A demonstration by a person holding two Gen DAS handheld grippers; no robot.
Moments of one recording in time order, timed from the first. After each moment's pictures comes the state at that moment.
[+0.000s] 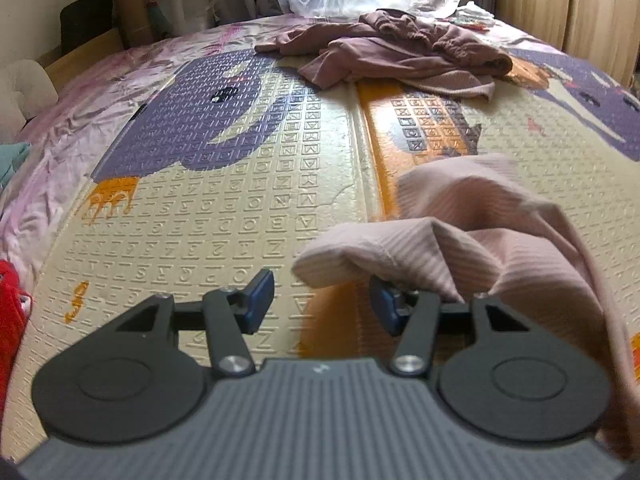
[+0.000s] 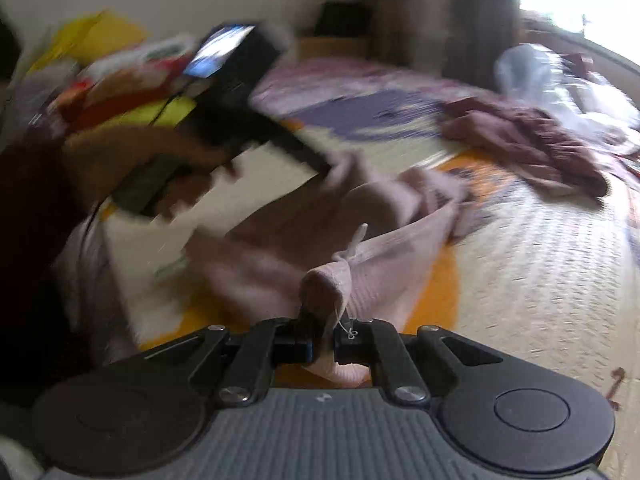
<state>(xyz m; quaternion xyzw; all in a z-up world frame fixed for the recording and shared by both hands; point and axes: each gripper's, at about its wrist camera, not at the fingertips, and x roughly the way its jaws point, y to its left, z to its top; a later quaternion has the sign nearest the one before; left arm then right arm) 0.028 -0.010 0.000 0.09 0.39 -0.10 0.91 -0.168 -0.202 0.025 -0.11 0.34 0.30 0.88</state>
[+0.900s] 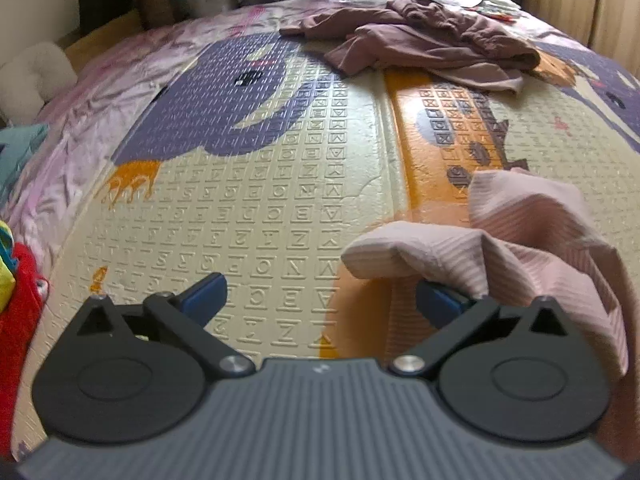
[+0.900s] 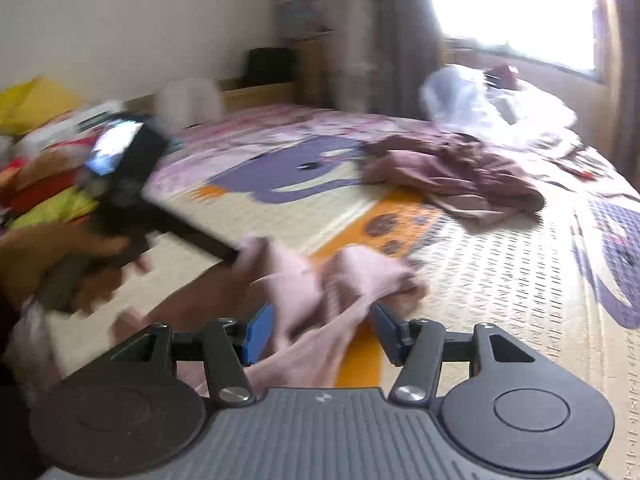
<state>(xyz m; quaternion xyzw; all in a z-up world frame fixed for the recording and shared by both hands) 0.042 -0.003 0.004 0.08 0.41 -0.06 0.90 -0.114 -0.235 0.050 -0.02 0.28 0.17 0.95</state>
